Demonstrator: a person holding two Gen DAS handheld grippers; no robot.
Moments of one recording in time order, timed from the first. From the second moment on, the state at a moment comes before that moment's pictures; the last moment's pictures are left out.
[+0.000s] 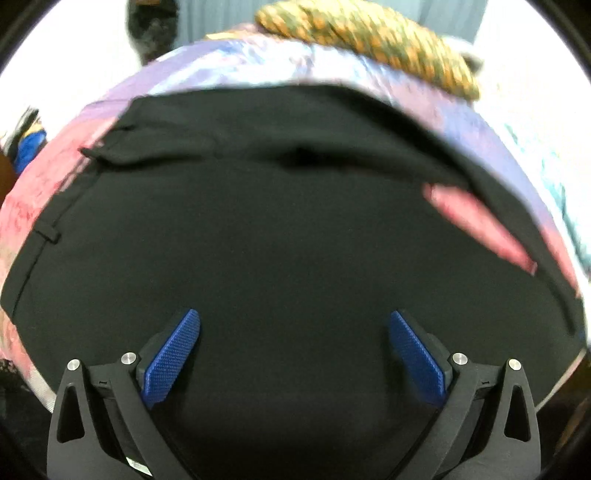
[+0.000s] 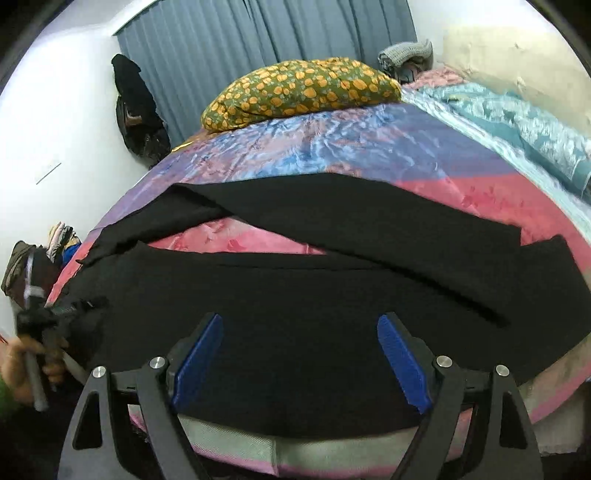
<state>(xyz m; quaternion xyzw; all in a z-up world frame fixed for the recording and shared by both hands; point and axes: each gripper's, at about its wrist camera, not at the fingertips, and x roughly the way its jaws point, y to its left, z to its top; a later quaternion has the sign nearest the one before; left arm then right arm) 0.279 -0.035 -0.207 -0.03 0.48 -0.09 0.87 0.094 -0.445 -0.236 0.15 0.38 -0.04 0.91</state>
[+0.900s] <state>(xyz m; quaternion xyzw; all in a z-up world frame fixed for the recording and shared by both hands) 0.295 -0.017 -0.222 0.00 0.51 -0.05 0.86 0.075 -0.618 -0.279 0.52 0.25 -0.18 0.80</state>
